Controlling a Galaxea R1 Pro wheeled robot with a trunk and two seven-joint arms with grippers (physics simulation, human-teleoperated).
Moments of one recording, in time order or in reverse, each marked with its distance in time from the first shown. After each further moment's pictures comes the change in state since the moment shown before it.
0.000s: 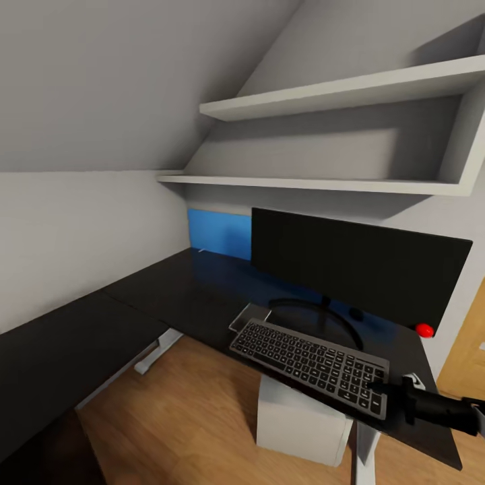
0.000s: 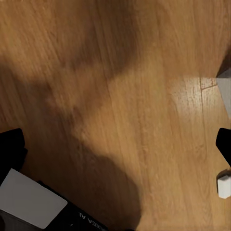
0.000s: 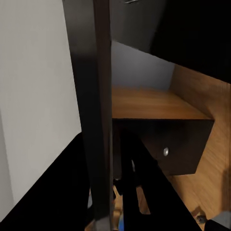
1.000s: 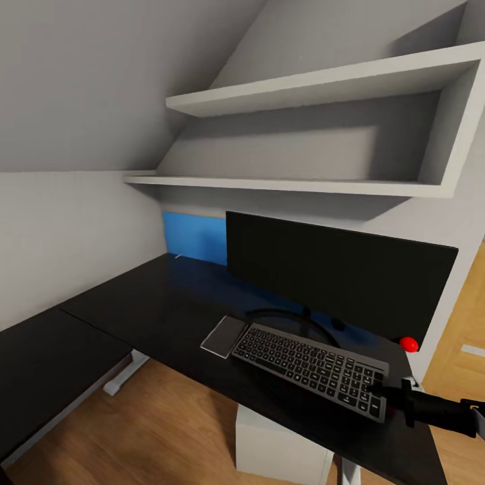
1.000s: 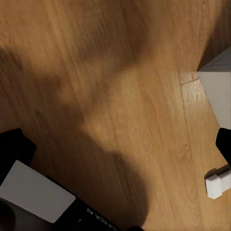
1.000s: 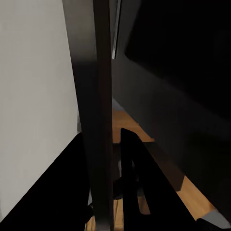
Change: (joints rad) left arm 0.001 0.000 0.000 0.025 -0.003 -0.003 0.007; right arm -0.006 0.007 0.002 0.021 0.000 -0.022 -0.045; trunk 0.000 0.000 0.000
